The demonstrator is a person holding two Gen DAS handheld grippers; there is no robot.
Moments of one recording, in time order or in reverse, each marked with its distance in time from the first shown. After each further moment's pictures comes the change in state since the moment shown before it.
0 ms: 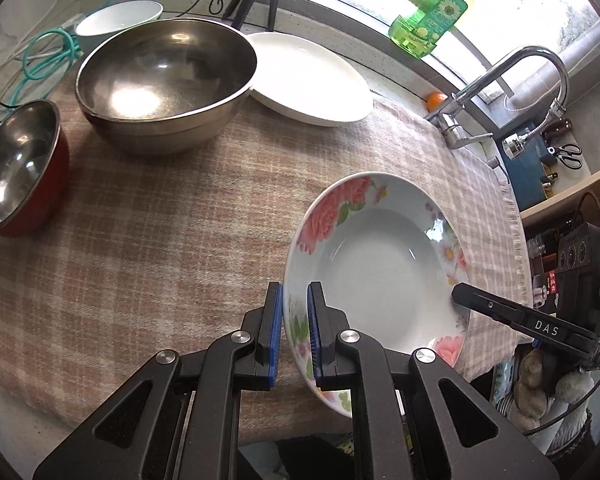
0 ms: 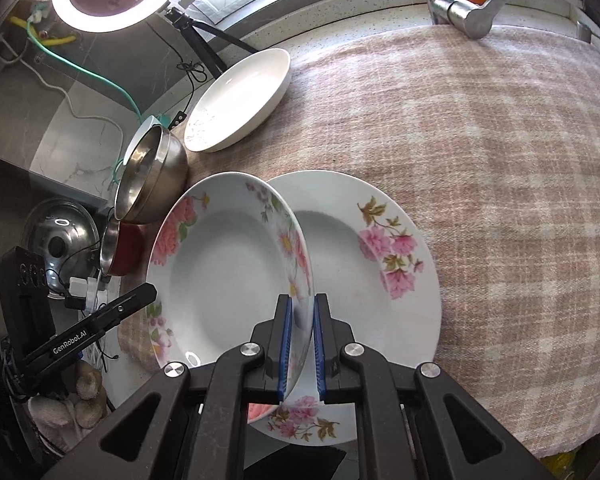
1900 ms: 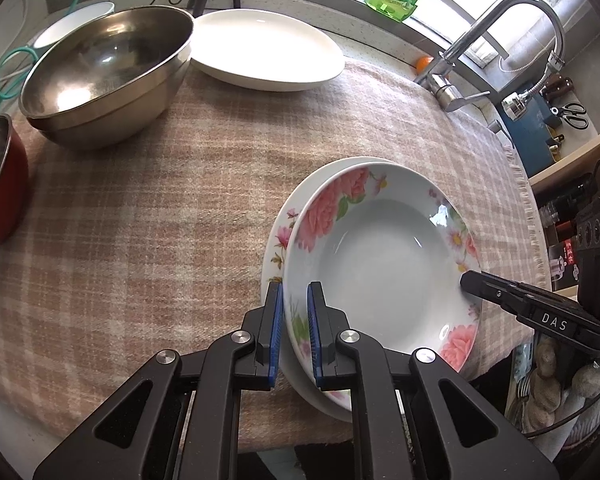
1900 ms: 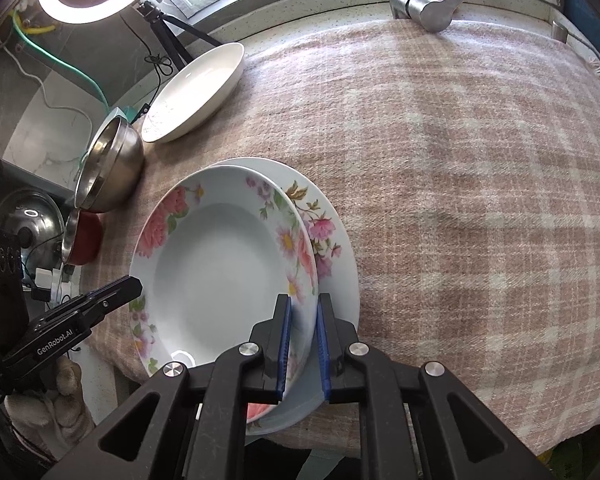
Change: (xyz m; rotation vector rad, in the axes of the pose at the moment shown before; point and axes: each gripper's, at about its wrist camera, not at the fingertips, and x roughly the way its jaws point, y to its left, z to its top) left arm 0.032 -0.035 -0.009 0.092 0.042 0.049; right arm 0.005 -0.023 -0.008 -0.040 0.002 -0.127
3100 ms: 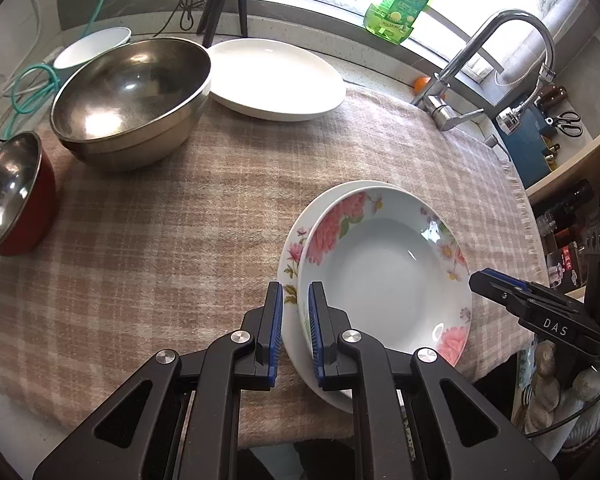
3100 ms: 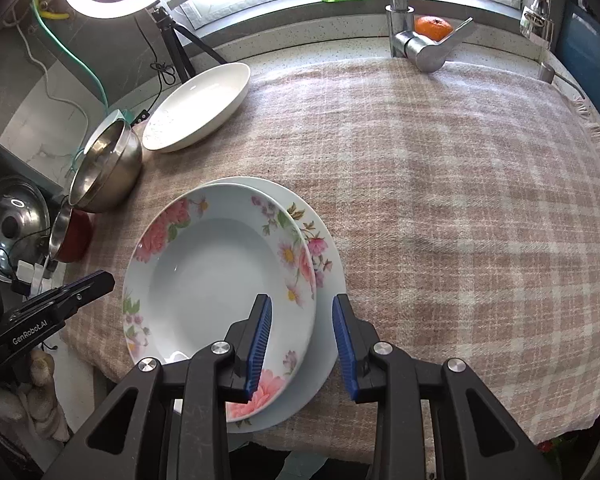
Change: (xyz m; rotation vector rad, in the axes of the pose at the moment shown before) left arm -0.025 0.004 -0.001 0.000 -0.071 0.014; right arm -0.026 0.014 -0.004 -0.054 -0.093 -0.083
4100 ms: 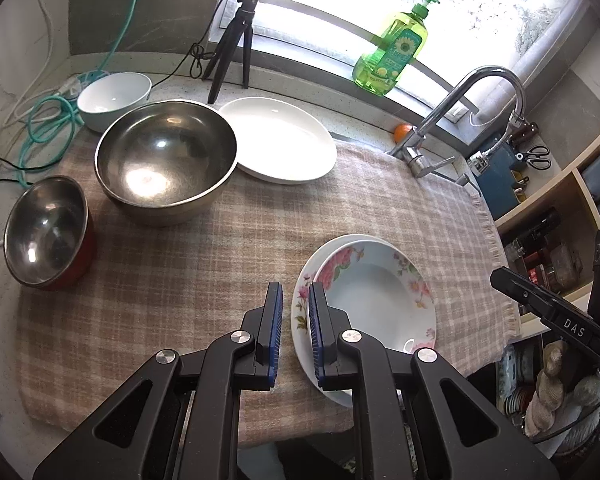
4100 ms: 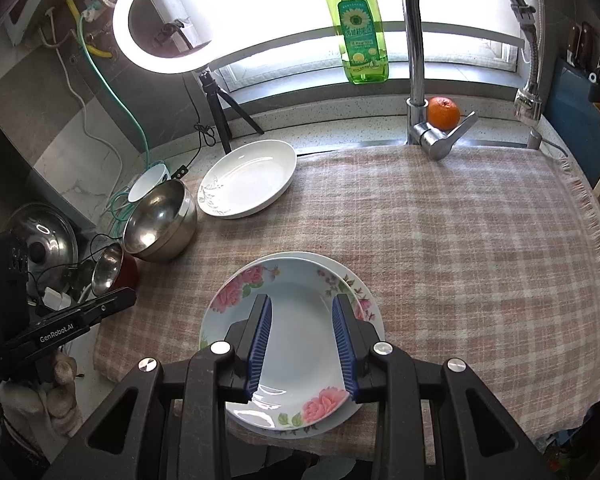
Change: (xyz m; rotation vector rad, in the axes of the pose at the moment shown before) left arm -0.061 0.028 0.021 -0.009 -0.106 -0.092; right arm -0.080 0.055 0.014 -0.030 -0.194 -0.005
